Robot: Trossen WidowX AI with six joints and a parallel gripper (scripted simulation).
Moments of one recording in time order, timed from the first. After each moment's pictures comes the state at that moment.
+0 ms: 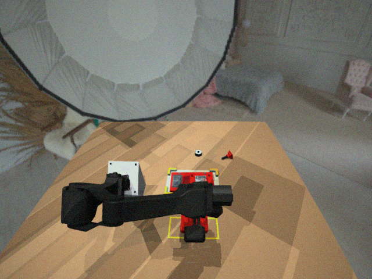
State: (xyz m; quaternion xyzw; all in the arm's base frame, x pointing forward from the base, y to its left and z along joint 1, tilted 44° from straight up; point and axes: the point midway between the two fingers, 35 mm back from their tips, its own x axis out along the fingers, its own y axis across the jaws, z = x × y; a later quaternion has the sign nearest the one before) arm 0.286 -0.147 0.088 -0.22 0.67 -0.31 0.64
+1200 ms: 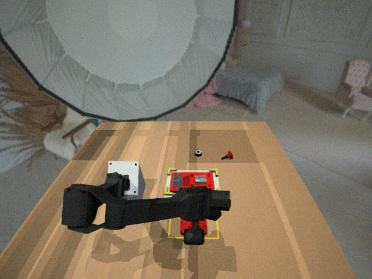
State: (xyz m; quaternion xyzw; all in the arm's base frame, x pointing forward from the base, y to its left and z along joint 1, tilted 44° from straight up) arm 0.283 -0.160 0.074 -0.22 0.67 -0.31 0.64
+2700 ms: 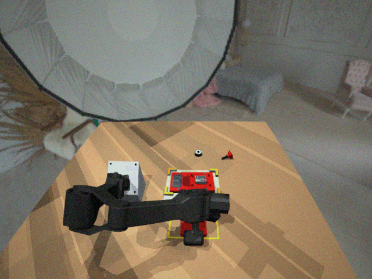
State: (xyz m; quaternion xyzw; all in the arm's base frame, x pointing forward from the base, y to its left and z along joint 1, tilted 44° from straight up) arm 0.280 -0.168 0.066 -0.22 0.67 -0.31 0.64
